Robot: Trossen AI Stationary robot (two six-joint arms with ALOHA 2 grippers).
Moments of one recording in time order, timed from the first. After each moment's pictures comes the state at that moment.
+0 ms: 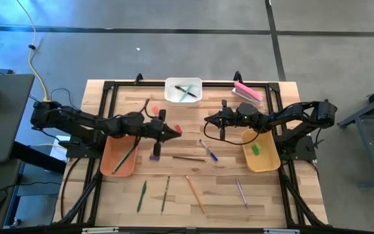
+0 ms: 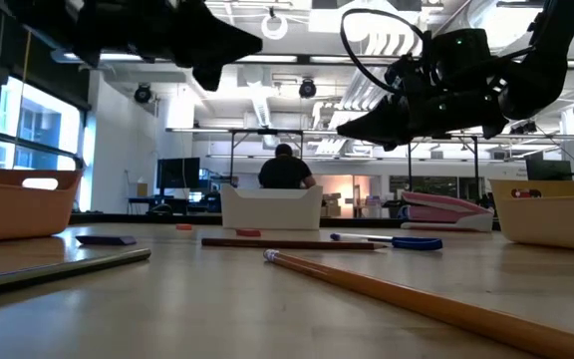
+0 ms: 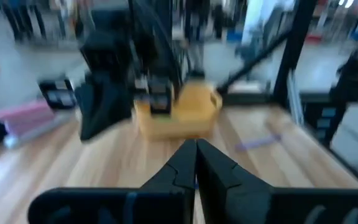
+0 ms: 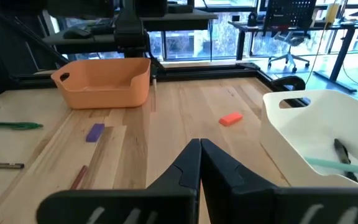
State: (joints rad) left arm 0.14 1.27 0.53 0.63 0.09 -0.01; right arm -0.32 1.51 0.39 0.99 -0.23 -0.03
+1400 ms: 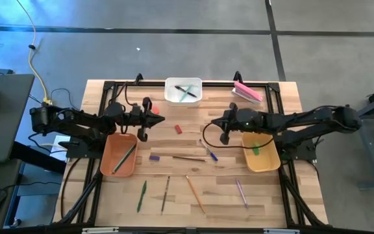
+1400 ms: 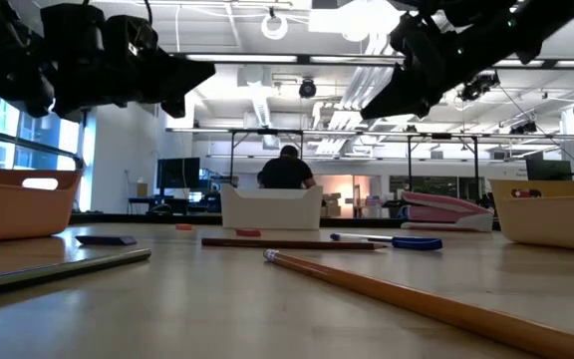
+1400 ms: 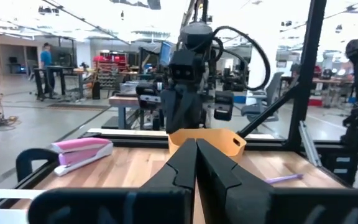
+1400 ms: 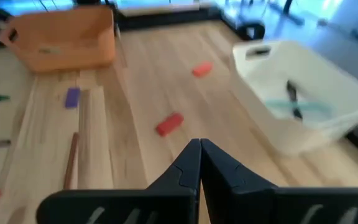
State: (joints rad) left arm 0.51 1.27 0.18 1.27 0.42 -0.10; right arm -0.08 1.17 0.59 0.13 0.20 0.07
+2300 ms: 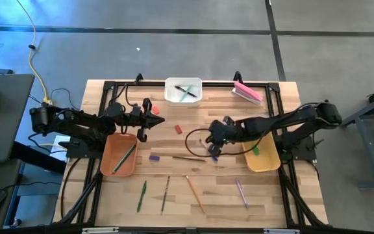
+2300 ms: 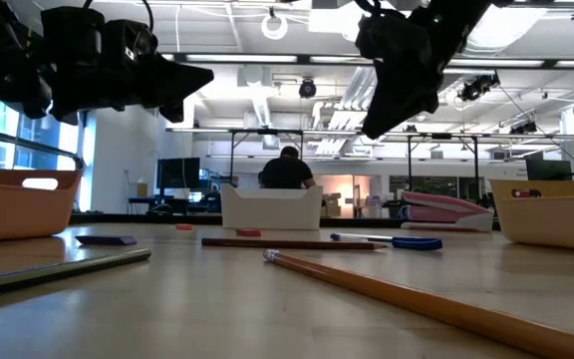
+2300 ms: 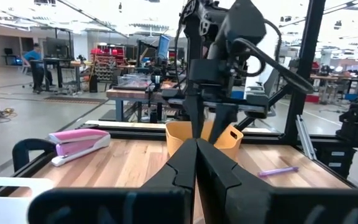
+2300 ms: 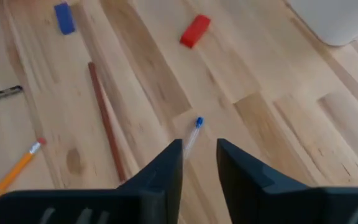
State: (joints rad) left arm 0.52 1.27 0.16 1.25 0.43 -0.10; right arm 0.11 1.46 1.01 -0.51 0.28 0.50
